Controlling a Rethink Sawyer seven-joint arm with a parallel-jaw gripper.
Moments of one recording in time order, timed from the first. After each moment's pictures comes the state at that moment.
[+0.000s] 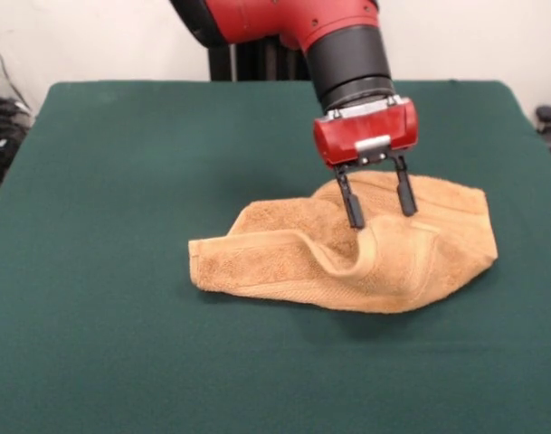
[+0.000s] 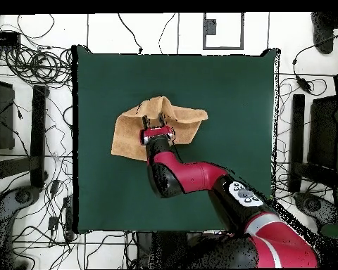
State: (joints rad) arm -0.45 -0.42 0.33 1.84 -0.47 -0.60 1.71
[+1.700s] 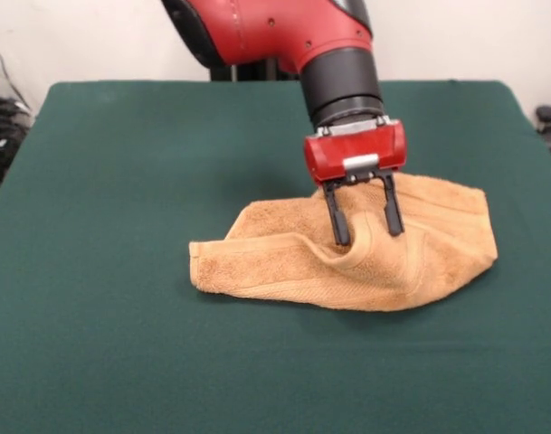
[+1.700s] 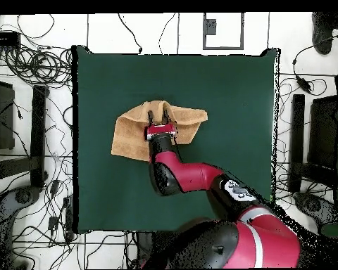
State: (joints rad) arm -0.41 -0.33 0.26 1.79 -0.43 -0.76 1.71
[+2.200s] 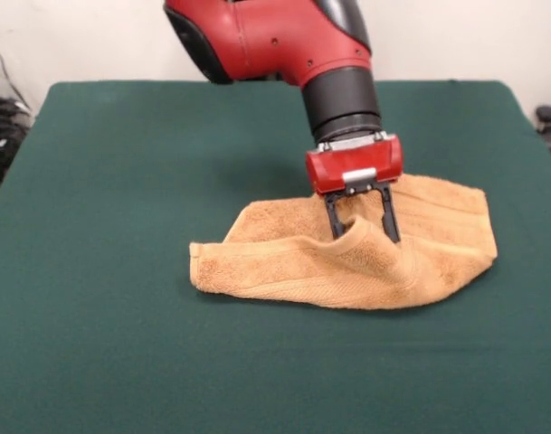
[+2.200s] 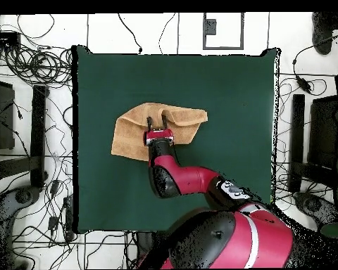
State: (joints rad) arm -0.41 -0.27 0.25 1.78 -0.43 -0.76 1.71
